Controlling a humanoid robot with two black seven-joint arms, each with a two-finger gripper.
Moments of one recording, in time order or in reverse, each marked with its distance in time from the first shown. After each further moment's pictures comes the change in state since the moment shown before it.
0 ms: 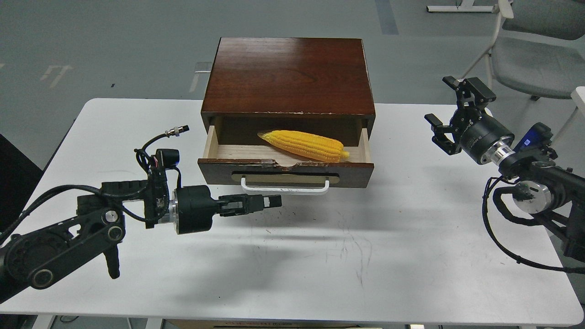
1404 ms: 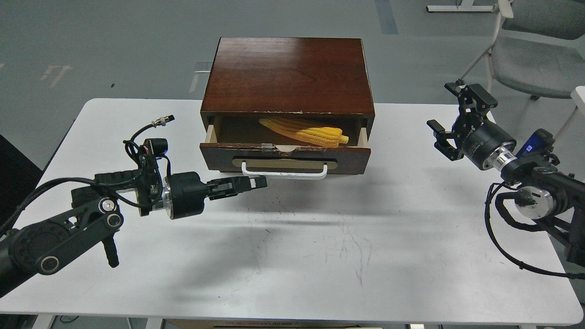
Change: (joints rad) left arm -0.021 -0.029 -0.034 0.137 -0.003 0.039 0.002; right arm -0.026 -0.010 0.001 0.002 0.000 0.000 0.000
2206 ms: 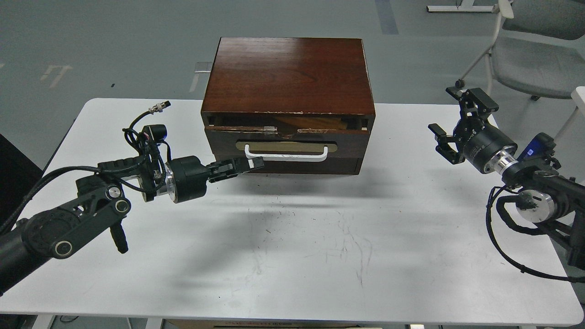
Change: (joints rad) left arm -0.060 -0.063 -0.014 0.114 -0.006 0.026 0.002; right arm -0.014 -0.006 0.003 0.002 0.000 -0.002 0.000
